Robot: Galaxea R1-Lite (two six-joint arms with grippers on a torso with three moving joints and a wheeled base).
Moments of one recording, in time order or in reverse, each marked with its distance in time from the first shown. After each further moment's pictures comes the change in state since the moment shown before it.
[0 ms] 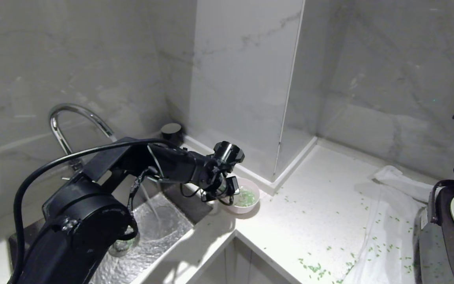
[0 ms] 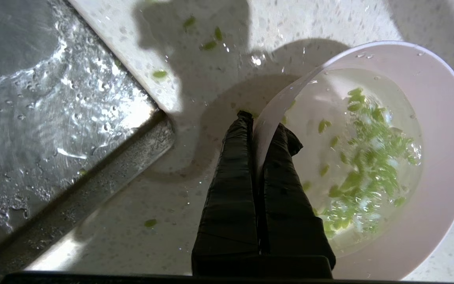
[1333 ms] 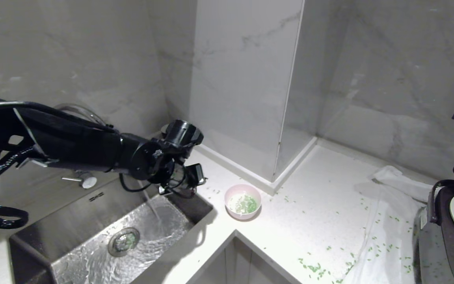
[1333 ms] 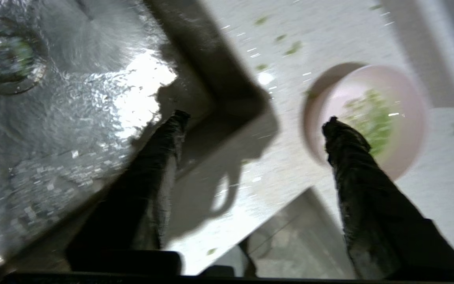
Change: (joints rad) left arm 0.111 -0.426 0.478 -0.100 0.030 0.066; right arm 0.000 0.000 0.000 0.000 0.000 0.000
